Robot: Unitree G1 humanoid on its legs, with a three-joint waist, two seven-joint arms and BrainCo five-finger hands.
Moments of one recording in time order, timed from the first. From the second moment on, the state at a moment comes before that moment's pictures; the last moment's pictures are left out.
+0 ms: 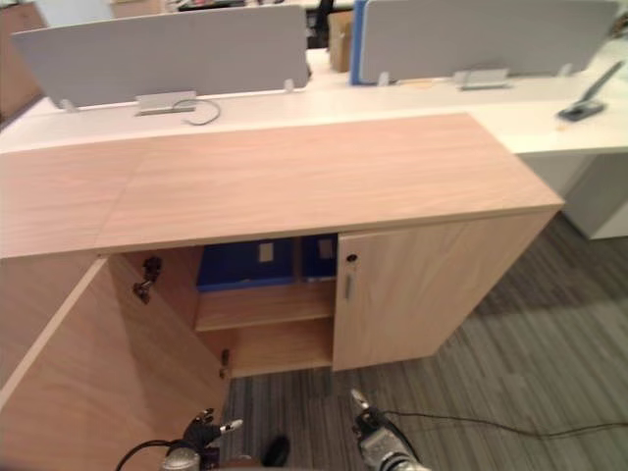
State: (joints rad) left arm 0.03 0.04 0.13 1.06 0.03 -0.05 0.13; right arm -0.17 0.01 -0.11 1.31 0.99 -0.04 -0.12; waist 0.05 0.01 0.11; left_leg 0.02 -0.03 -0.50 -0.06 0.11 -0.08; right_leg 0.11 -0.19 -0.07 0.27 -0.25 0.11
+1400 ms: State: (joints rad) left arm 0.15 0.06 0.32 1.07 -0.16 -0.04 0.11; right arm -0.11 0.04 -0.59 1.22 0.57 -0.06 -0.15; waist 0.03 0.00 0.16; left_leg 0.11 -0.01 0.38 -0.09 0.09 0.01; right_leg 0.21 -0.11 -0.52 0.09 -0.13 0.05
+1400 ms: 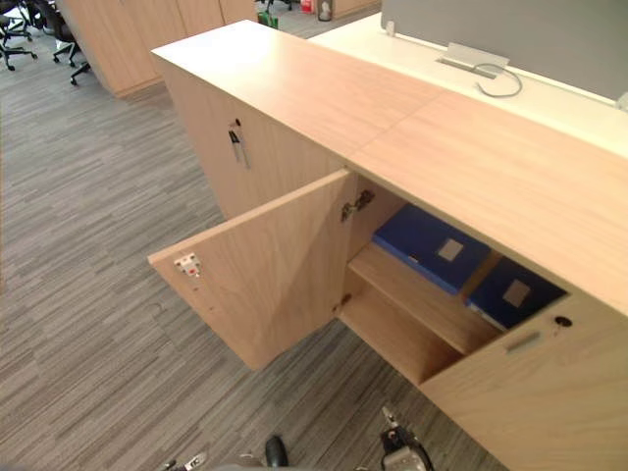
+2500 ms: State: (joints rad) left arm -0.15 0.31 0.03 0.58 0.28 0.01 0.08; right arm 0.10 0.00 -1.07 1.15 0.61 0.00 -0.07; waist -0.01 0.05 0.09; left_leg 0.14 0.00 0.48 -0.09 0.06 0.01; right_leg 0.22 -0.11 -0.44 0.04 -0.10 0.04
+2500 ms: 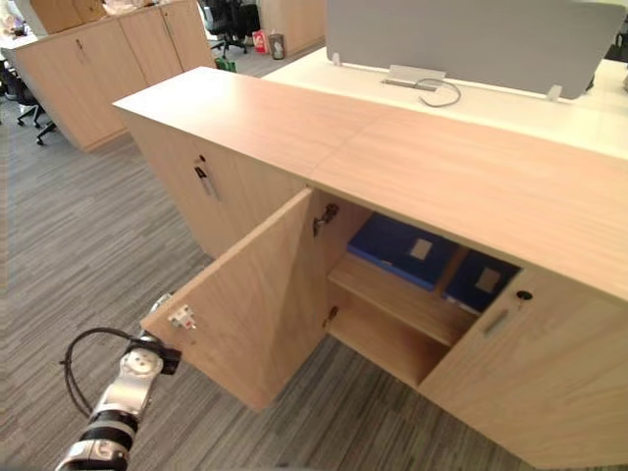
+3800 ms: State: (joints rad) left arm 0.13 -0.06 0.41 0.77 -0.78 -0.16 0.05; right arm 0.12 -0.03 -0.61 1.23 0.60 -0.02 -0.03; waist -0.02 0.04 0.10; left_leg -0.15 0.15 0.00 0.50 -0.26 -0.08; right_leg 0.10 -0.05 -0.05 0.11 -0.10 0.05
